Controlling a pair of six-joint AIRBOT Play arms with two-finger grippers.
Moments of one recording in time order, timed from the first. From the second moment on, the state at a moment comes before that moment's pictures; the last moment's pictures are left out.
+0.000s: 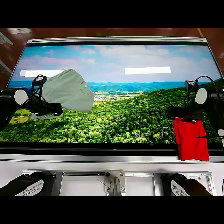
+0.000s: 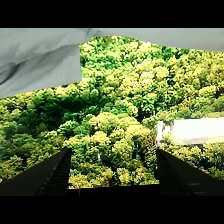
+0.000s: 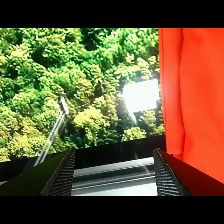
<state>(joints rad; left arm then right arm) -0.12 -1.15 1.03 1.49 -1.14 -1.61 0.00 -1.12 1.04 -1.62 1.36 1.73</state>
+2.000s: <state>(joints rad) 0.17 -1.44 1.13 1.46 -0.86 -1.79 0.00 -1.12 1.04 -1.61 1.19 1.73</state>
